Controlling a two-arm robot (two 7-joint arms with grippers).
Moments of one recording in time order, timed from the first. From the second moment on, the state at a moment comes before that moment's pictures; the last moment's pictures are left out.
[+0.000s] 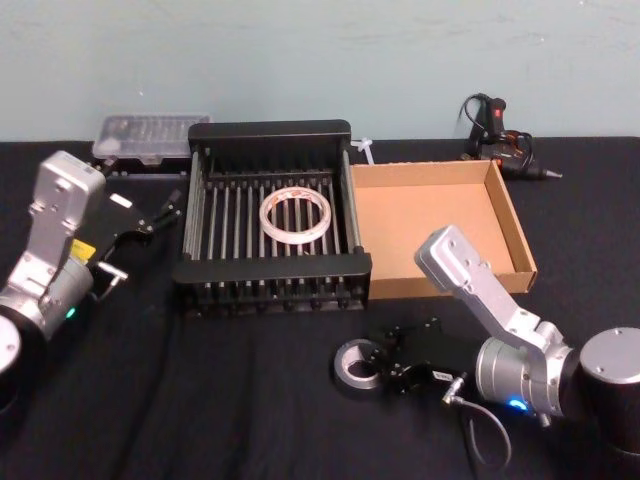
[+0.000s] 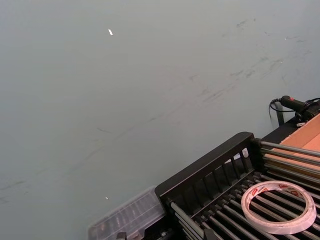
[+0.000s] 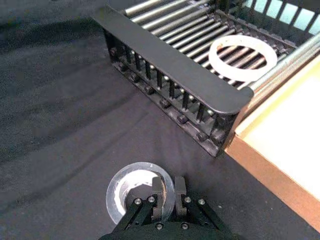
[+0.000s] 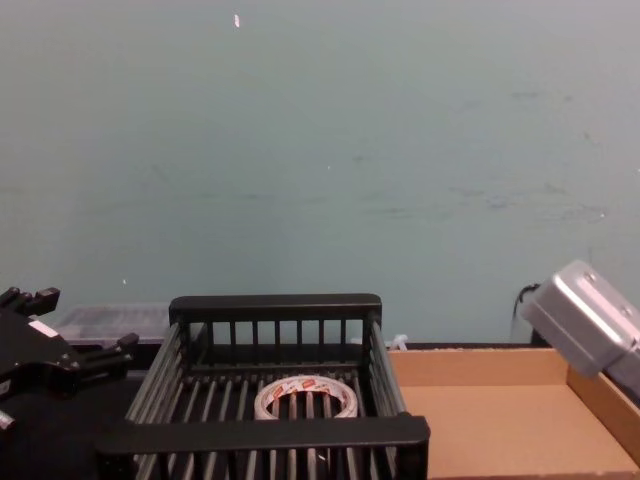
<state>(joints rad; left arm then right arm) -0.20 0.60 0.45 -1.41 -0.25 -0.12 0.03 0.14 0.50 -0.53 -1.66 0.26 0.46 0.46</state>
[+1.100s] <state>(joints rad) -0.20 0.60 0.45 -1.41 -0.25 -0.12 0.03 0.05 0.52 -0.44 -1.73 0.41 0.21 0.45</state>
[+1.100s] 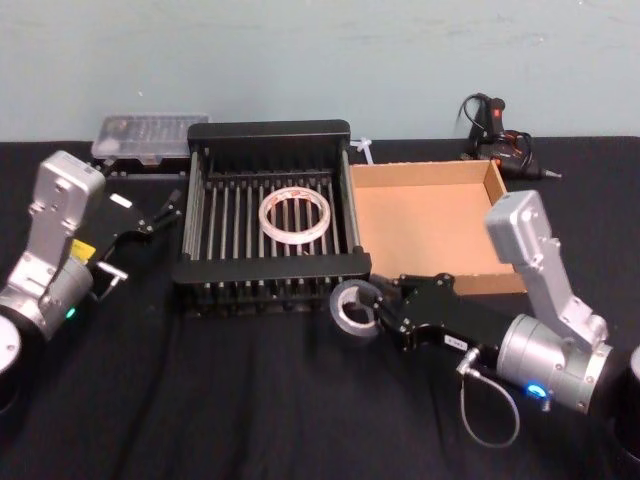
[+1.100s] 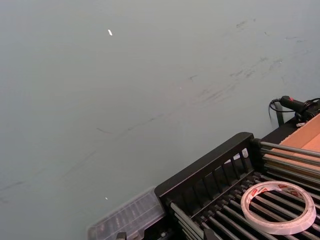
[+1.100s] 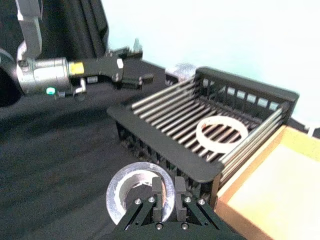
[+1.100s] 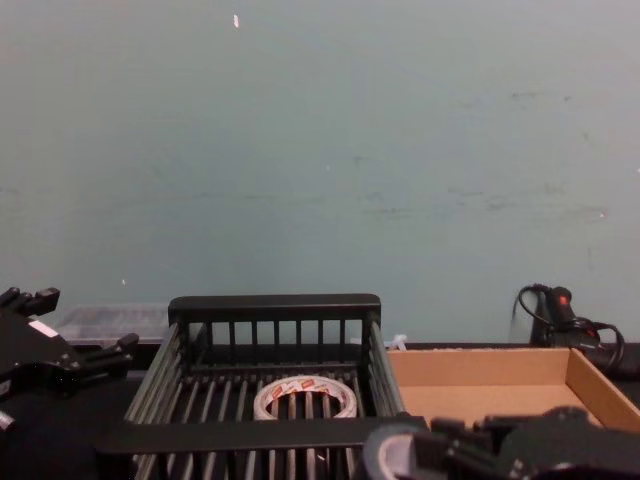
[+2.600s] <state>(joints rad) -0.20 0.60 0.45 -1.41 -0.25 -0.12 0.03 0.09 0.46 -0.33 -1.67 0.51 0.19 0.30</state>
